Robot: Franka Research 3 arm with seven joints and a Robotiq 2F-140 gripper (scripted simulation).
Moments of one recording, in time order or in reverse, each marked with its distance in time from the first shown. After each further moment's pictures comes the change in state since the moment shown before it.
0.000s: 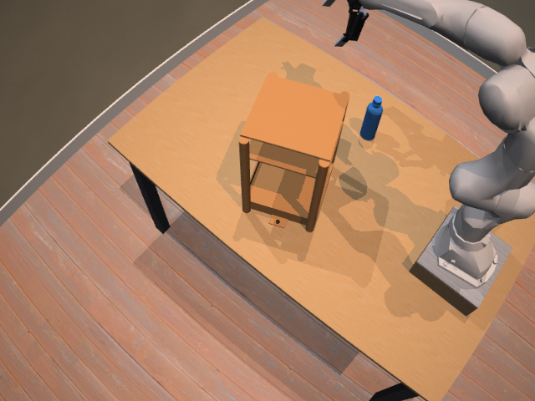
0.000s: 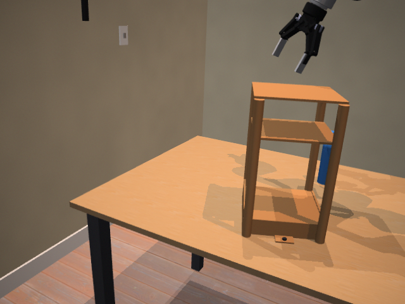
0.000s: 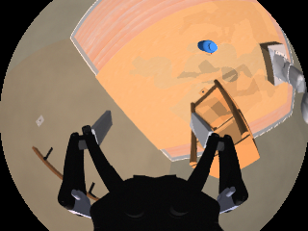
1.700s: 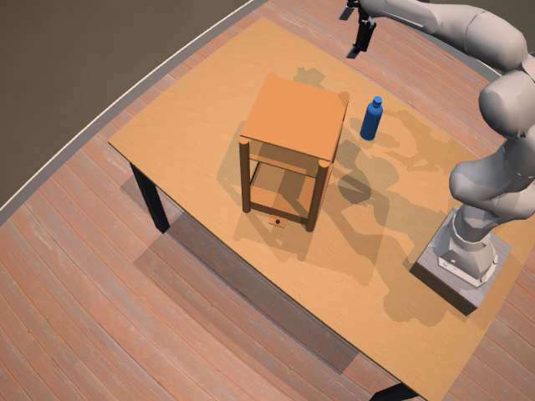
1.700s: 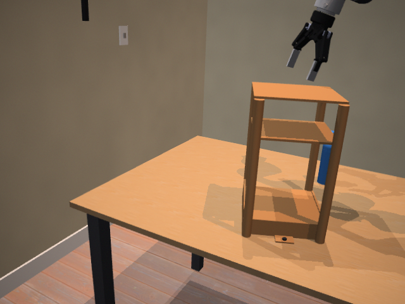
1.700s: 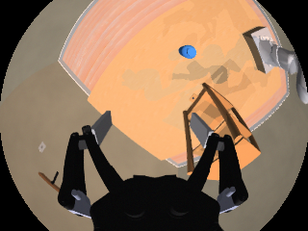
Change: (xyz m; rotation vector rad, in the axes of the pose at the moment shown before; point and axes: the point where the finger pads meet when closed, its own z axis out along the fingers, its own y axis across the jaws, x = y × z) arm 0.042 0.038 0.008 -0.065 0.096 0.151
